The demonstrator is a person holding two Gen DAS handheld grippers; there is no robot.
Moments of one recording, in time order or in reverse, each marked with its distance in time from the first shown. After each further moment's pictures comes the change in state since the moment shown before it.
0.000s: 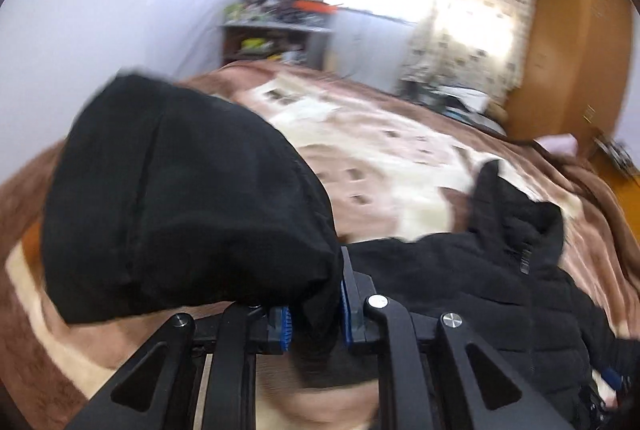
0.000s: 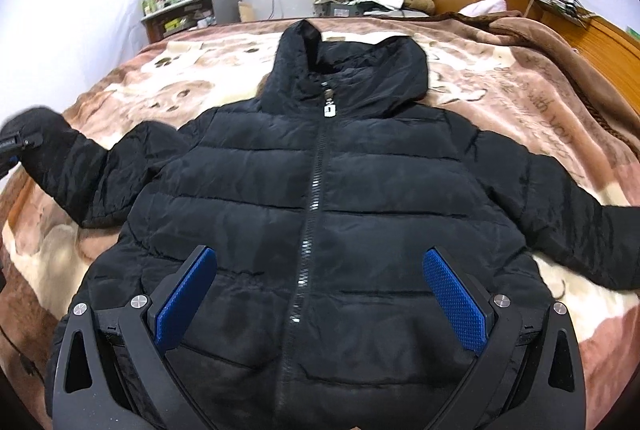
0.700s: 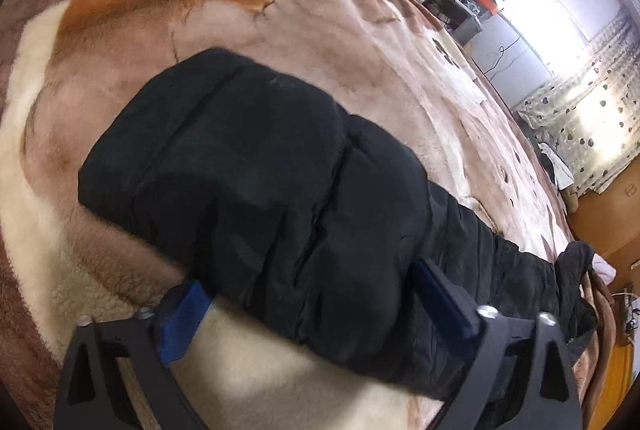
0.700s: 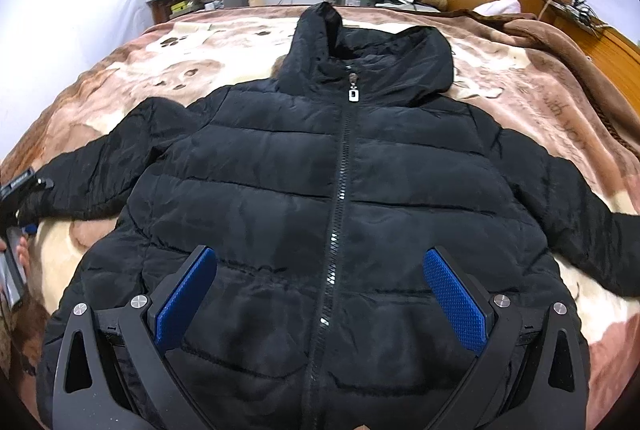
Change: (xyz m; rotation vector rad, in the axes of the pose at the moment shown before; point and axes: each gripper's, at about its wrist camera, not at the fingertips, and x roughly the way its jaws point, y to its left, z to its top) left arm 0.090 0.186 -0.096 -0.598 0.207 0.136; right arm 0.029 0.040 -0.005 -0.090 0.050 -0.008
